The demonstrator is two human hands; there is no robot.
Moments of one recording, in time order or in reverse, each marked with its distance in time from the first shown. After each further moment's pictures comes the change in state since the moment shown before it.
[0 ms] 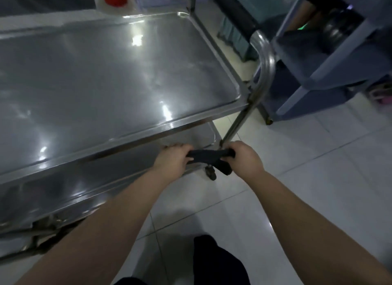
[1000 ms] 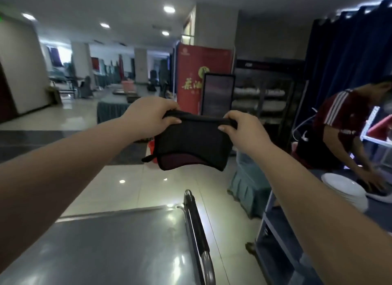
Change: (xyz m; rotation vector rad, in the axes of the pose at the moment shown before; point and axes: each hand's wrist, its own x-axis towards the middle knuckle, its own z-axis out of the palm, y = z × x) left_hand 0.073 0.295 -0.620 0.462 0.724 0.202; right_hand 0.061 -0.244 -0.609 0.057 0.563 -0.669
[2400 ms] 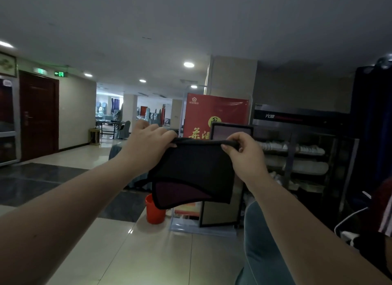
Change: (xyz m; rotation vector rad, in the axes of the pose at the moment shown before) left_hand 0.464 0.021 0.279 0.621 0.288 -0.051; right_hand 0.409 0.425 0.004 0.582 0.191 -0.120
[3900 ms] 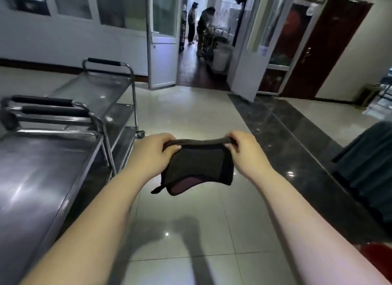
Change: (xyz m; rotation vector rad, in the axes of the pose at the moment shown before) left_hand -0.270 -0.339 0.422 0.315 -0.309 -1.614; right_hand 0.165 0.170 0.879 0.449 -1.174 -0.738
